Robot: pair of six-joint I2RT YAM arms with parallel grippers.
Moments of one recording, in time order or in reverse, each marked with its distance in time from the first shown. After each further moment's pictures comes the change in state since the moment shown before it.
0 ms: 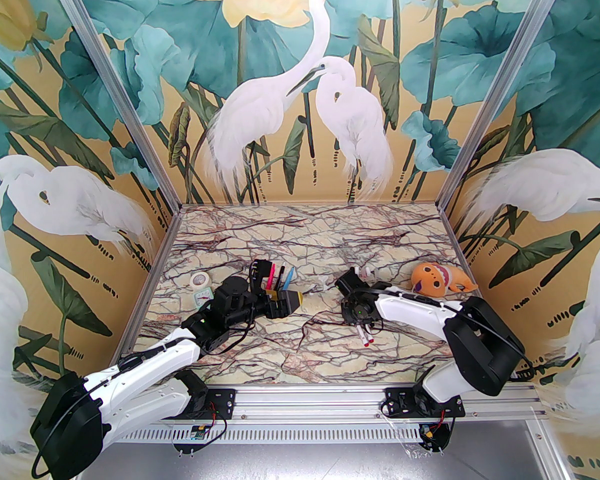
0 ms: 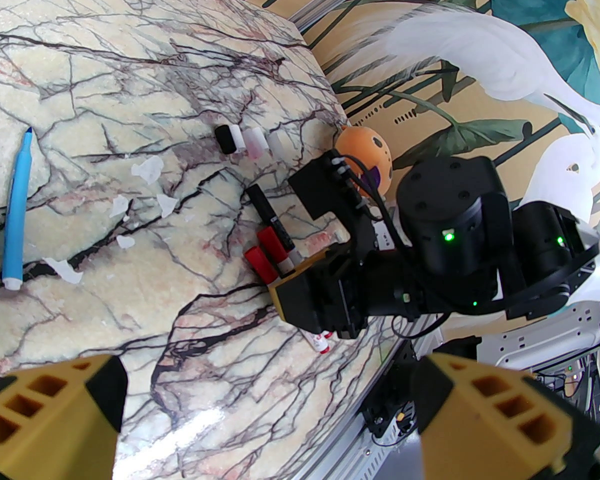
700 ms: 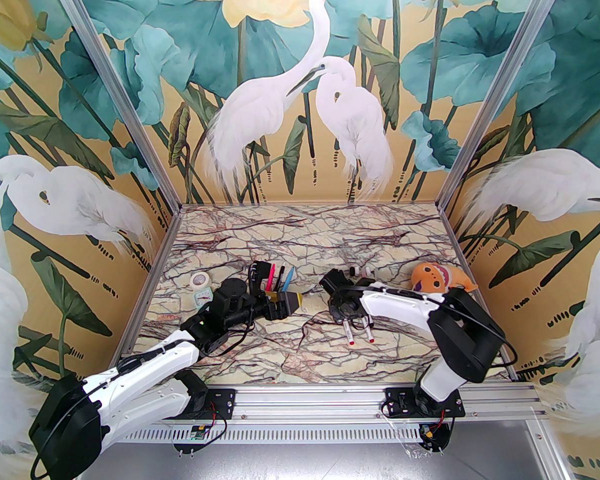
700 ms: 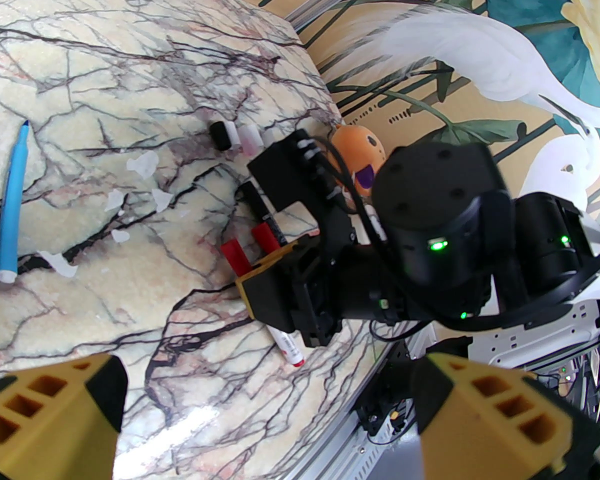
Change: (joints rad) left arm 0.000 -0.013 -0.029 0.036 0.033 -0.034; right arm 0.072 0.034 0.116 0.004 0.037 0.001
